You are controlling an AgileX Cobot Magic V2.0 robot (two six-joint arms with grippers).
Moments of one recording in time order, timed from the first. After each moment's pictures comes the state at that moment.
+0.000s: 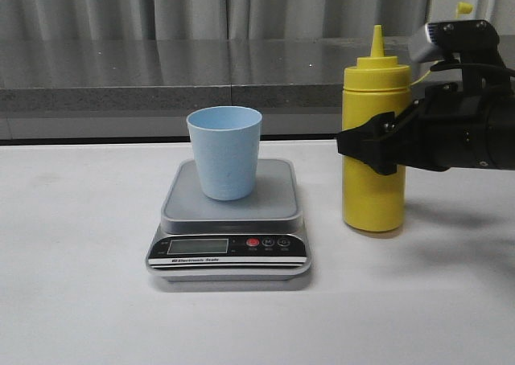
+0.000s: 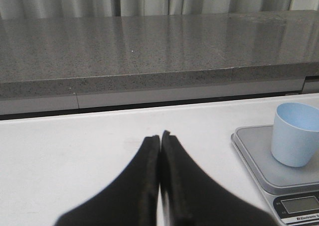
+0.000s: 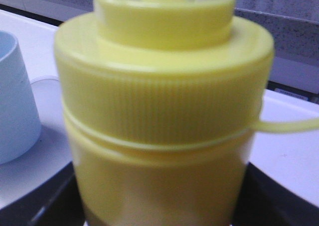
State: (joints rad) left arm -0.12 0.25 -0.31 -0.07 0.29 0.03; right arm 0.18 1.83 -0.61 -0.54 -0.97 0.28
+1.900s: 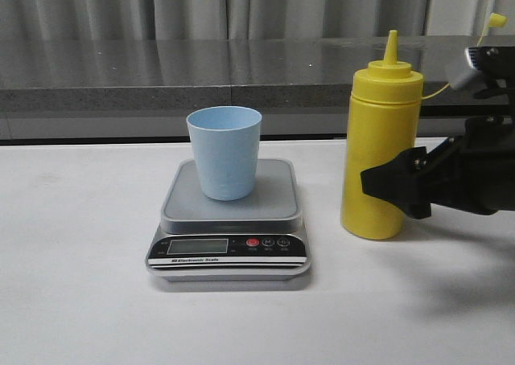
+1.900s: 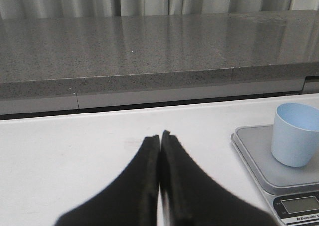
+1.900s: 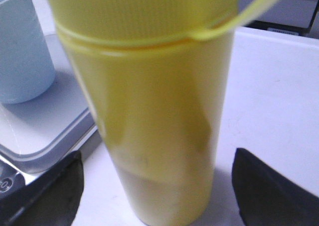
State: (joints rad) left arm -0.12 0.25 -0.31 -0.07 0.29 0.03; right arm 0.18 1.74 -0.41 -0.47 -0.97 0.27
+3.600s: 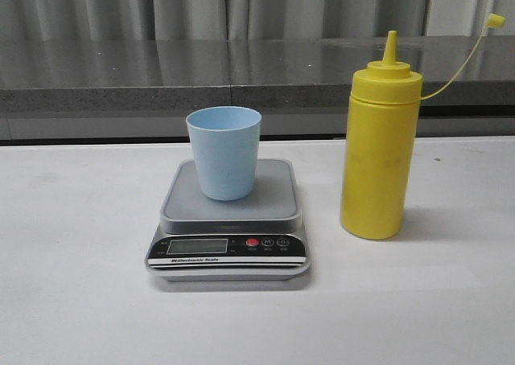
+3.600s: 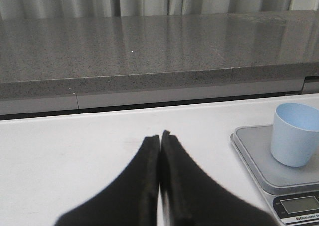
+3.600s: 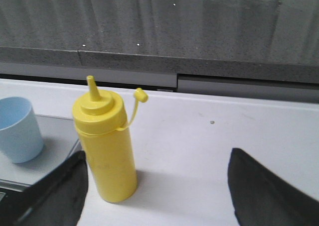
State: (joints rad) left arm -0.12 0.25 -0.31 -0.07 0.29 0.03; right arm 0.27 0.55 -0.40 -0.30 0.14 0.37
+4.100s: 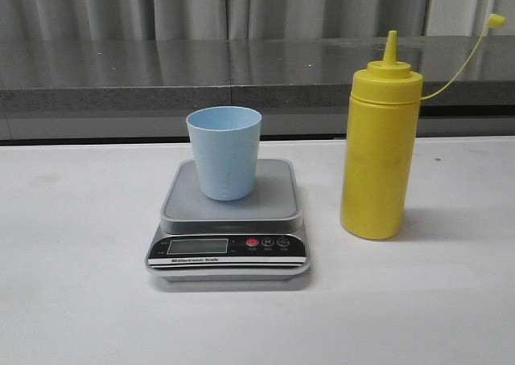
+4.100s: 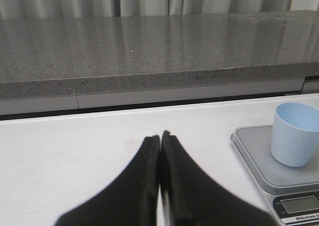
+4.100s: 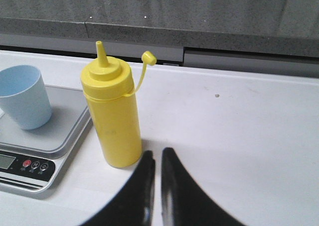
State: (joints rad) left arm -0.12 0.25 -0.31 -0.07 0.29 0.03; right arm 0.32 0.48 -0.40 -0.30 0.31 0.37
